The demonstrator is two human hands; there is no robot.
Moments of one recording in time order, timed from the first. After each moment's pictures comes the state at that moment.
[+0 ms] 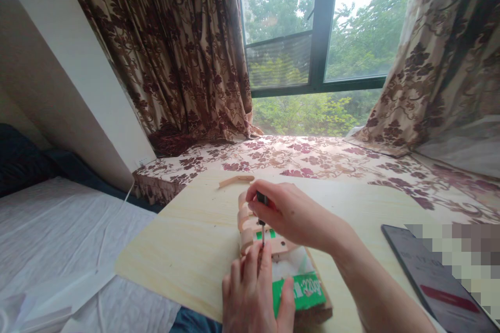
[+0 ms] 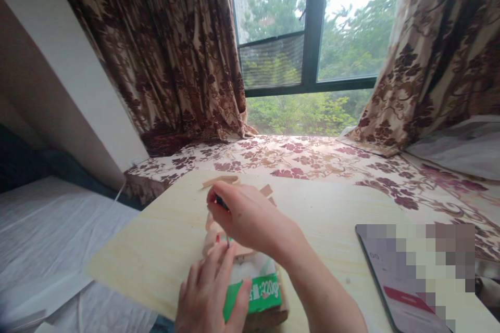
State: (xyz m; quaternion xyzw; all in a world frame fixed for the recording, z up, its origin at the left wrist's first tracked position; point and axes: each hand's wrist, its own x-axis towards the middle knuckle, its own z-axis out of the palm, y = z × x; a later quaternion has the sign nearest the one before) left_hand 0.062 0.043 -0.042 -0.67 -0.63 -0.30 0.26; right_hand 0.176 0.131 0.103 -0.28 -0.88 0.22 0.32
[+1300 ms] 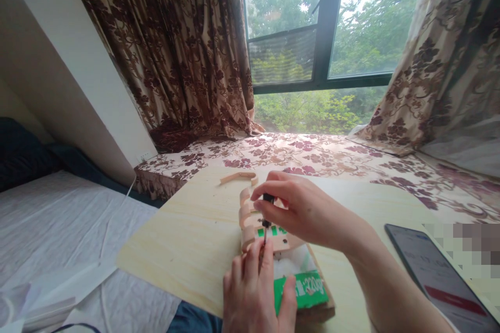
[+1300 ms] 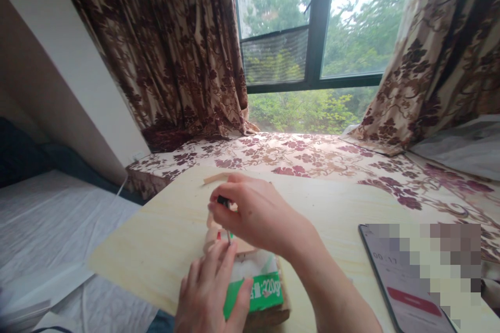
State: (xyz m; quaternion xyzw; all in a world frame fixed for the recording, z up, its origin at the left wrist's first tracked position) left_hand 0.057 0.039 -0.032 -0.69 -0.61 -0.27 0.28; right_hand 0.183 0.132 0.108 -0.26 -0.90 0.17 0.32
